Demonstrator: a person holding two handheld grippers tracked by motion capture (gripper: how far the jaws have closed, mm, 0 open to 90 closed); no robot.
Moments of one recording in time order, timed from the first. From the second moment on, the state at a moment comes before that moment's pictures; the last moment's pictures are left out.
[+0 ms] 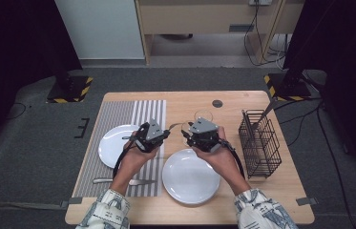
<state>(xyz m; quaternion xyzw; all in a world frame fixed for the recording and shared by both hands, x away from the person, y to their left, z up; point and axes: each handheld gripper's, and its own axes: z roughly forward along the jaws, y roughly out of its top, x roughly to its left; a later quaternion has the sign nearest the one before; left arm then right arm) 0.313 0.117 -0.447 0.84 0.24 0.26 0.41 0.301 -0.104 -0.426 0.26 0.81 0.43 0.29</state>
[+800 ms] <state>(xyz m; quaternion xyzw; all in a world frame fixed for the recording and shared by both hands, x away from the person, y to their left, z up) 0.314 0.126 -0.442 0.84 0.24 0.26 0.41 0.297 -0.109 -0.439 0.26 0.82 0.42 0.28</state>
